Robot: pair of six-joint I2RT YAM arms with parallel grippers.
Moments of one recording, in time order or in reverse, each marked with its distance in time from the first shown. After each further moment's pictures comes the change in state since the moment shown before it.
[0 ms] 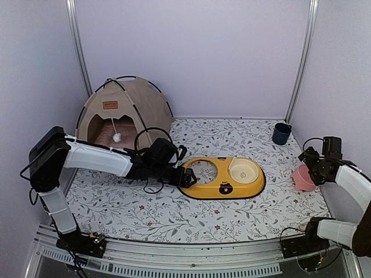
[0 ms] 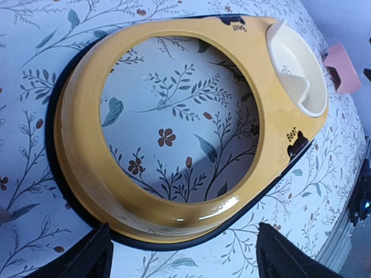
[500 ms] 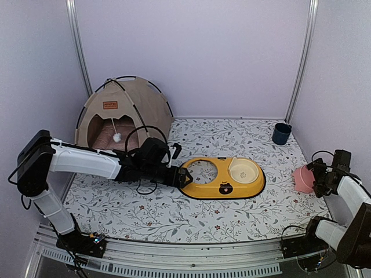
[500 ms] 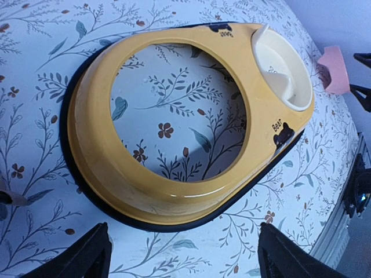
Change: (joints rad) left arm 0.000 -0.117 -0.084 0.022 -0.006 0.021; right arm -0.239 -0.100 -0.121 -0.039 -0.208 0.048
